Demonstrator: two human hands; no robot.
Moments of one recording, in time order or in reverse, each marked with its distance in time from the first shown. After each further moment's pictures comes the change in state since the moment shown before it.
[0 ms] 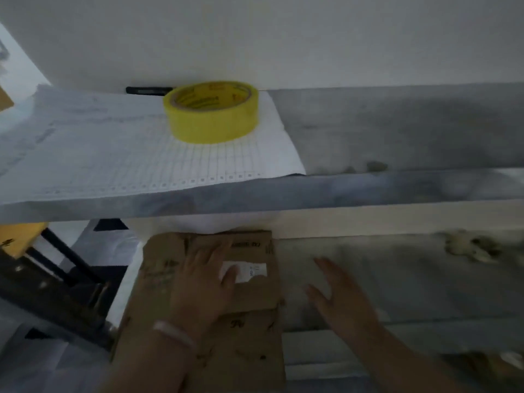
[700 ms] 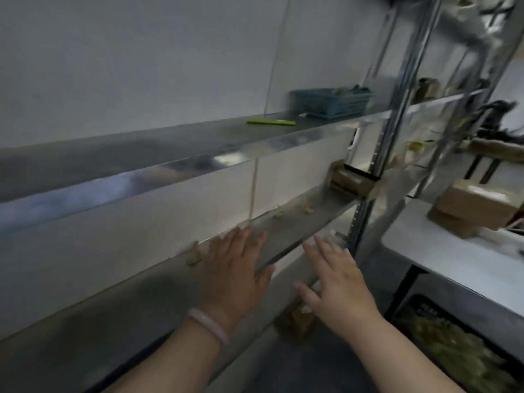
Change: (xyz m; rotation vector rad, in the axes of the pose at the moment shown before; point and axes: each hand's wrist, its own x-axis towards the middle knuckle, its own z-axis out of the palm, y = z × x) left_hand -0.035 0.562 0.089 -0.234 -0.060 0.775; right_hand -0.251 0.308 -0.311 -0.478 0.520 0.325
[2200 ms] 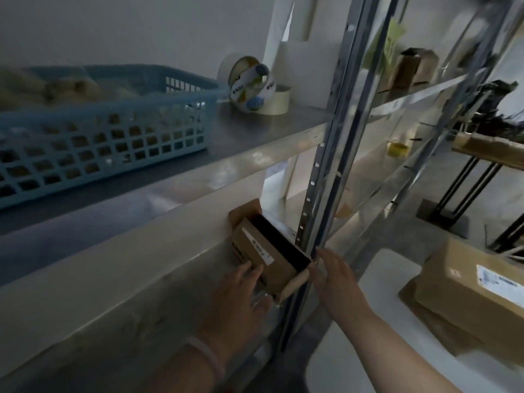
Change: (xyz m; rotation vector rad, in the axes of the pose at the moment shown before) left_hand 0.498 0.222 0.434 -0.407 -0.396 -0.197; right_hand 0.446 0.574 0.094 0.456 -0.113 0.379
